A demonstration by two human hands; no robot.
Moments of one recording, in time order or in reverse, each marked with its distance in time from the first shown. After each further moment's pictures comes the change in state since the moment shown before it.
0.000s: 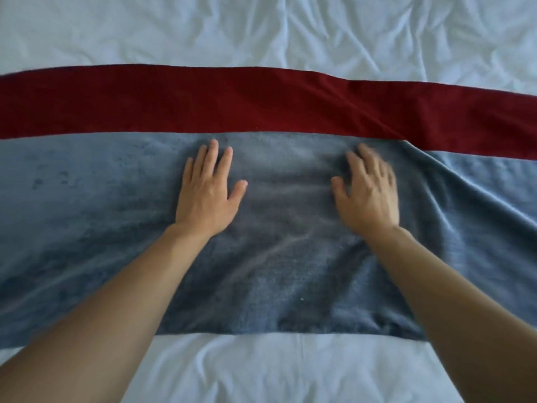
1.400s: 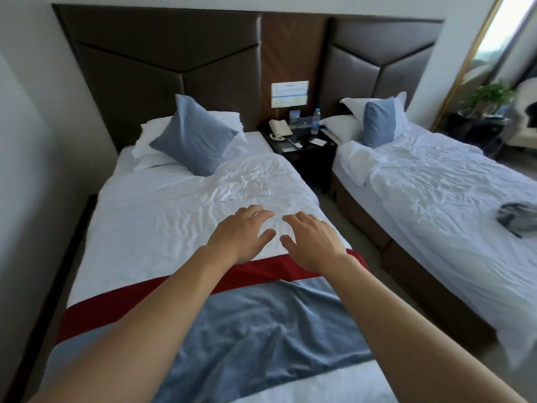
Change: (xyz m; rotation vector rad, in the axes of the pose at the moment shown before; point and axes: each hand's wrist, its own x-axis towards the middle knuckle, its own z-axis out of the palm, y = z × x) left_hand -0.106 0.269 -0.453 -0.029 0.119 0.578; right_hand -0.136 -0.080 -0.485 -0.090 0.162 -0.081
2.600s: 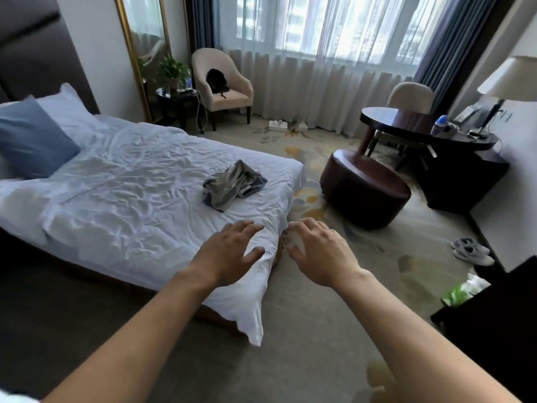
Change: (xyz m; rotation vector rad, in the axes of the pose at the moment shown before) left_hand 0.383 0.803 0.275 -0.210 -0.297 0.886; right_hand -0.344 0.783 -0.187 -0.107 0.154 0.936
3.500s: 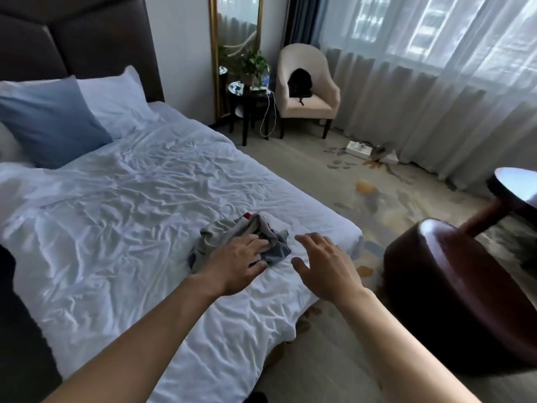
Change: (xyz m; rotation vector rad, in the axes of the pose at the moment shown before) left_hand 0.551 -0.174 0.072 -0.026 0.014 -0.404; right_hand 0.599 0.254 0.087 0.043 -0.129 -0.350
